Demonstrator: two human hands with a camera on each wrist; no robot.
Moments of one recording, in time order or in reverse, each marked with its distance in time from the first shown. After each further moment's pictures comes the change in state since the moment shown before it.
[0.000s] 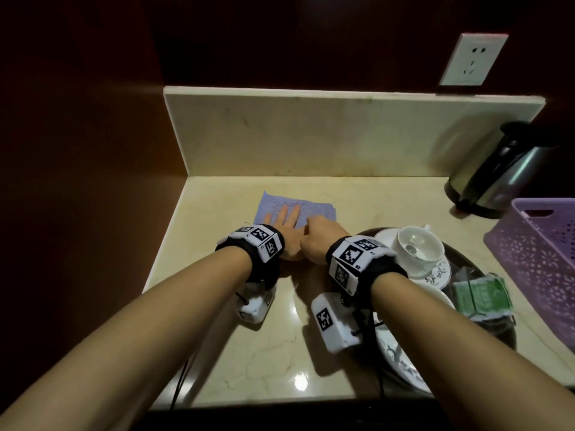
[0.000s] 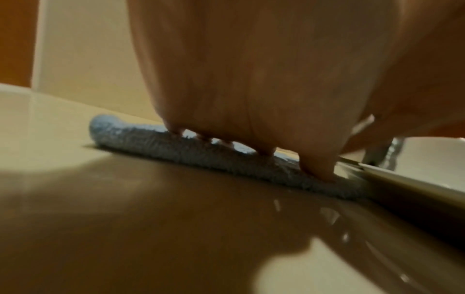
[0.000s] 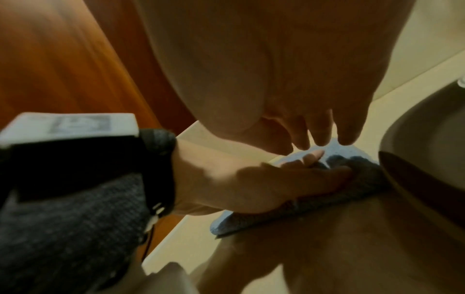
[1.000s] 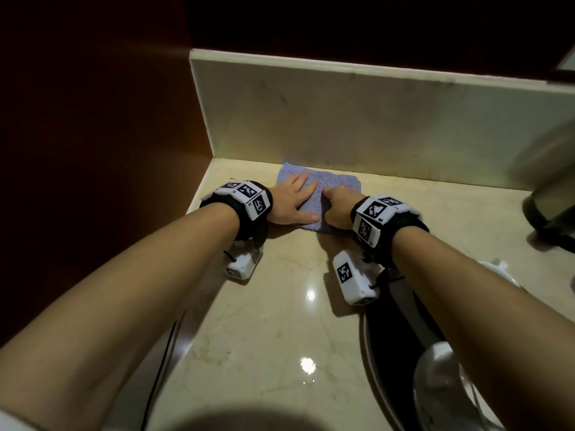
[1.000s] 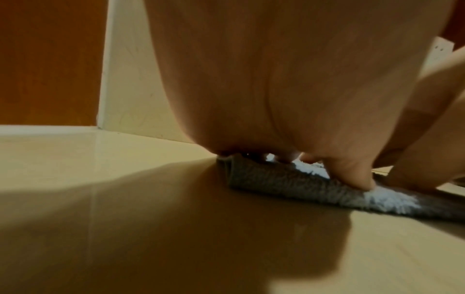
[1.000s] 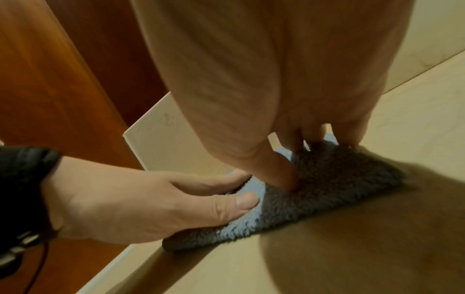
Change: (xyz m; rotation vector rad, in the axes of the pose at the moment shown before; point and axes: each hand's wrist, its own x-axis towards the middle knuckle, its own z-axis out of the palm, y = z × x) left_hand 0.043 -0.088 -0.034 -0.064 0.045 0.059; right_hand 0.124 -0.018 -0.014 -0.340 -0.078 -0.158
